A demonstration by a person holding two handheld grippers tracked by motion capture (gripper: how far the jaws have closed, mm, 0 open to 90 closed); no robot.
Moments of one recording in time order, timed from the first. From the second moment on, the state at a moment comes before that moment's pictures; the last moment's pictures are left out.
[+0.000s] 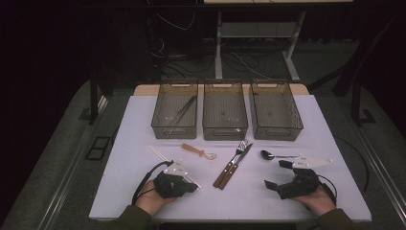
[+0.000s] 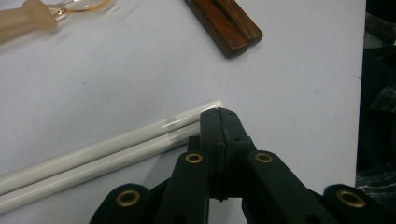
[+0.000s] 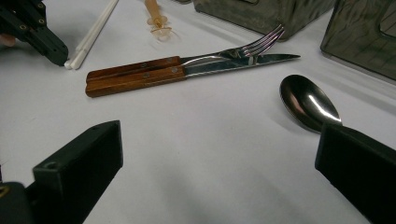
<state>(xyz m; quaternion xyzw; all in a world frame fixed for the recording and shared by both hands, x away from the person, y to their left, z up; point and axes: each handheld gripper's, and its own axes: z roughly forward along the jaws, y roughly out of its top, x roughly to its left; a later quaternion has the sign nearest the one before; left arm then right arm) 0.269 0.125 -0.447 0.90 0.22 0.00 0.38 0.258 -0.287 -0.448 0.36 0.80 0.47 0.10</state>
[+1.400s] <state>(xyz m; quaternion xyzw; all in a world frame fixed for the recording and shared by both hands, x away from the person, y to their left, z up) 0.300 0.101 -0.450 0.89 0.23 0.02 0.39 0.258 -0.288 -0.447 0.36 0.80 0.47 0.10</state>
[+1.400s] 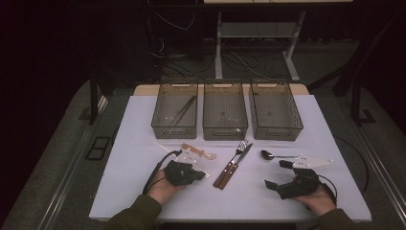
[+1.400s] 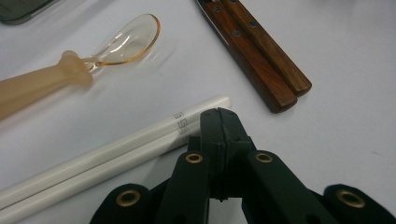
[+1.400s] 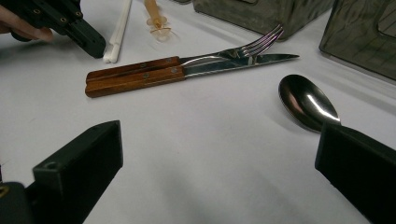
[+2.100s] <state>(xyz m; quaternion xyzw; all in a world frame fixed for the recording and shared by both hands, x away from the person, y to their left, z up) 0.316 0.094 -0.451 0.89 0.24 0.03 0.39 0.258 -0.288 -0.447 0.36 0.80 0.47 0.10</state>
